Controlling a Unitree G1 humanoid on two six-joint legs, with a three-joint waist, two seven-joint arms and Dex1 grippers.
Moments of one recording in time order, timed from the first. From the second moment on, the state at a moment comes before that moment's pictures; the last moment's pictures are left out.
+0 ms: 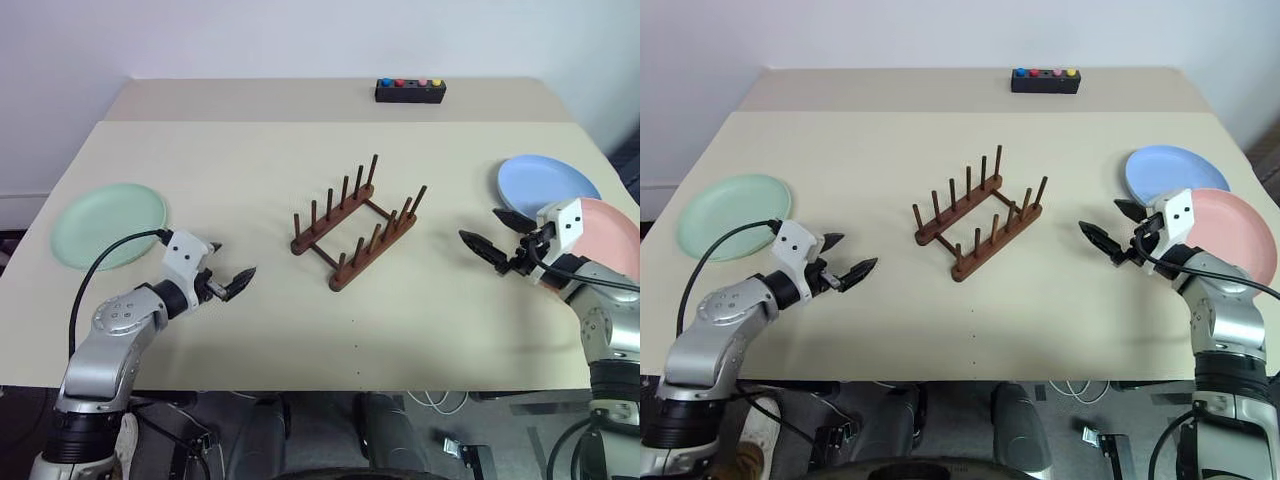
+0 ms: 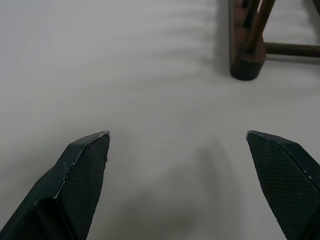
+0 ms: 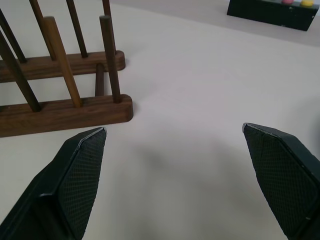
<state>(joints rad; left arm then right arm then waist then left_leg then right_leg) -0.07 0.56 0.12 -0.31 -0.30 0.50 -0.61 -0.29 -0.68 -0.30 0.28 0.41 0.16 0.88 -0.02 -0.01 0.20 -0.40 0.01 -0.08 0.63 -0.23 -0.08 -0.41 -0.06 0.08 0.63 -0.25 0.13</state>
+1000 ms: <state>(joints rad) 0.08 0.75 0.16 -0.43 -0.47 0.60 -0.87 -0.12 -0.64 -0.28 0.03 0.46 0.24 0.83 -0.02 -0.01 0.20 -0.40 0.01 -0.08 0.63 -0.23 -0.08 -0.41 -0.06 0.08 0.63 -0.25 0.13</state>
